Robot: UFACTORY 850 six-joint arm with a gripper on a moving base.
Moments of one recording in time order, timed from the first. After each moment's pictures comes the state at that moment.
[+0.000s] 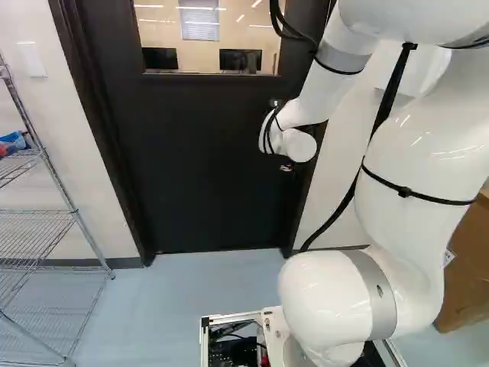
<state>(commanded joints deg) -4.8 -6.1 -34.5 9.7 47.2 0.0</state>
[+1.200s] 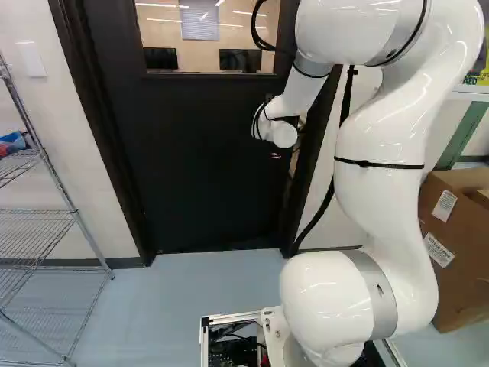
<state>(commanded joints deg) -3.5 -21.2 -51.8 14.3 47.2 0.0</state>
